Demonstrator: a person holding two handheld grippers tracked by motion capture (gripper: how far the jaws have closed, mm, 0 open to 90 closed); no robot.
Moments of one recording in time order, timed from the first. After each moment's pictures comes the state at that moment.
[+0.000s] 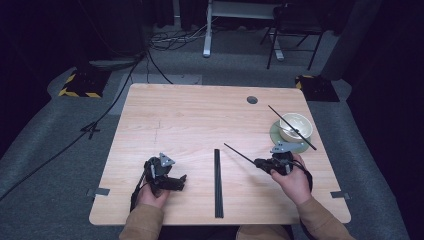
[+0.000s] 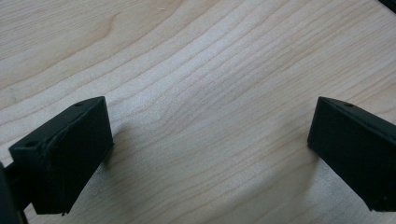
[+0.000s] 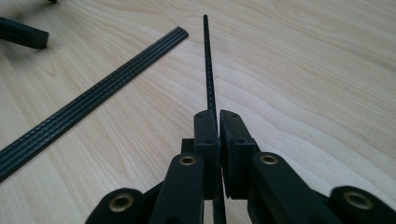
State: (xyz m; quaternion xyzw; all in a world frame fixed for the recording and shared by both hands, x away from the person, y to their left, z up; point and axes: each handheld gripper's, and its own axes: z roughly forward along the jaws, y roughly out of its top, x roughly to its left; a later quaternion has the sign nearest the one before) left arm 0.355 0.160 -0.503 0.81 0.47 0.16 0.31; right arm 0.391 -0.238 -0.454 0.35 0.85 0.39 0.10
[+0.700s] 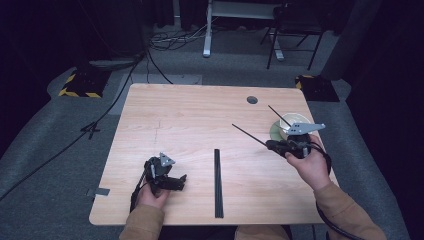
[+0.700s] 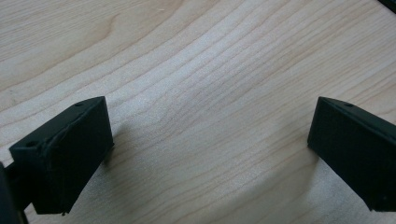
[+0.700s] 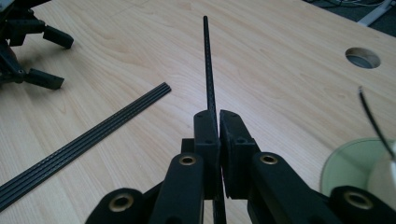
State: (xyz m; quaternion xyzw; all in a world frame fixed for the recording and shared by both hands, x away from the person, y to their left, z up) left arm 0.356 0.161 -0.503 0.81 0.47 0.16 0.31; right arm 0.407 -0.261 -0.382 0.31 0.84 0.41 0.14
